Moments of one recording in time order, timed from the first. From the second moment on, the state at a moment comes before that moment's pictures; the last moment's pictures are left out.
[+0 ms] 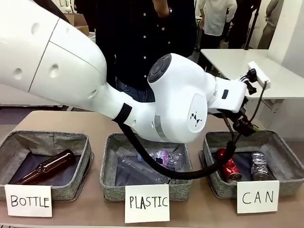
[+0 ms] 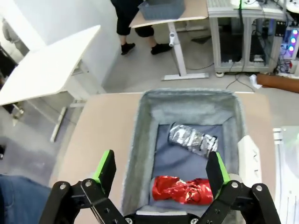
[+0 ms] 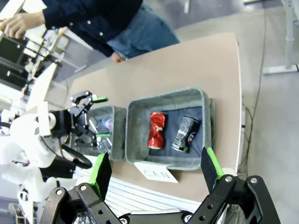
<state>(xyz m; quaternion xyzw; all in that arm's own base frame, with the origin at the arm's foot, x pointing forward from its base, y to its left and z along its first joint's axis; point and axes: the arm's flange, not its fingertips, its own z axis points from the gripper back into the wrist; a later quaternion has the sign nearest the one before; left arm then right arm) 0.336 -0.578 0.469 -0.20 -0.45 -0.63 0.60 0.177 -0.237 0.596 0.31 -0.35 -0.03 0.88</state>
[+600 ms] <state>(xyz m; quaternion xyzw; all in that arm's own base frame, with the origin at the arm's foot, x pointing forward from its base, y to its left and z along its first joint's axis) 0.423 -0.352 0.495 -0.12 -0.21 -0.55 0.80 0.203 -0.197 0.611 0.30 -0.34 0.00 0.89</state>
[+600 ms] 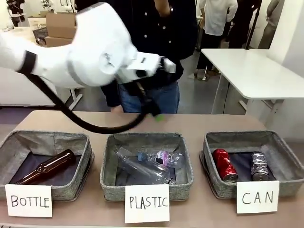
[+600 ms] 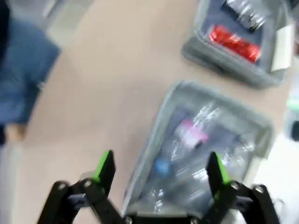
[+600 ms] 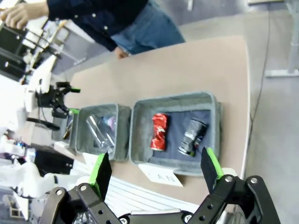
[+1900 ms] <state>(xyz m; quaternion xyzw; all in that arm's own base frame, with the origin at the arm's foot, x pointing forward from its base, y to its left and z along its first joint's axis) 0.436 0.099 0.511 -0.59 -0.19 0.00 0.78 0.373 0.045 0.586 0.41 -0.23 -0.01 0.88</state>
